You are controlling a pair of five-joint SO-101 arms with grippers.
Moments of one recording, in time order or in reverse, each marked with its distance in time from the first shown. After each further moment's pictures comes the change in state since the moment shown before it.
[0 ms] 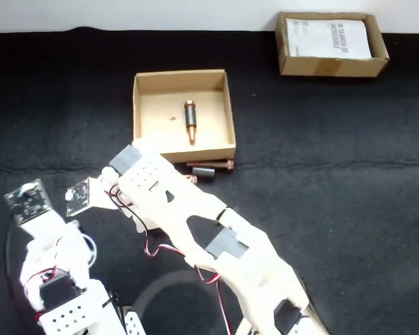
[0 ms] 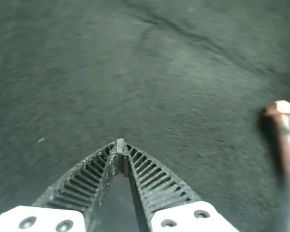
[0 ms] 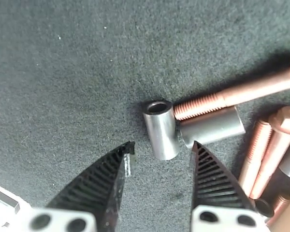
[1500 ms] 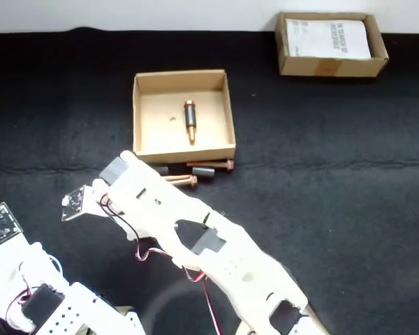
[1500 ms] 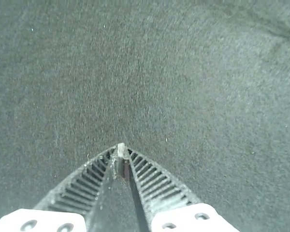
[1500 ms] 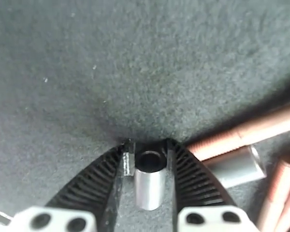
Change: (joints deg) left arm -25.1 0.0 0.0 -1.3 -23.5; right arm -1.3 12.1 -8.0 1.1 -7.1
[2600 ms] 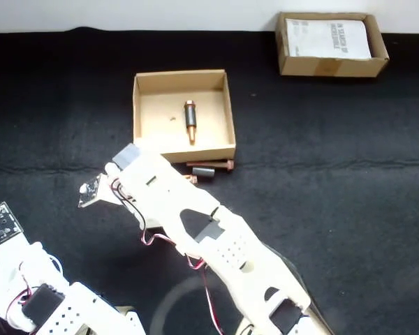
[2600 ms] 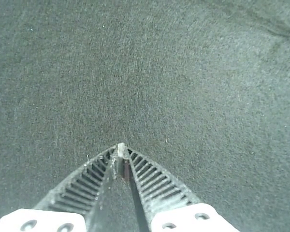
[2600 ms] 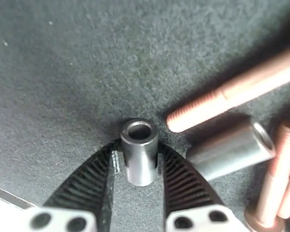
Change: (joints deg) left arm 0.3 0.0 0.0 0.0 0.0; right arm 4.2 6.0 -6.9 5.7 0.9
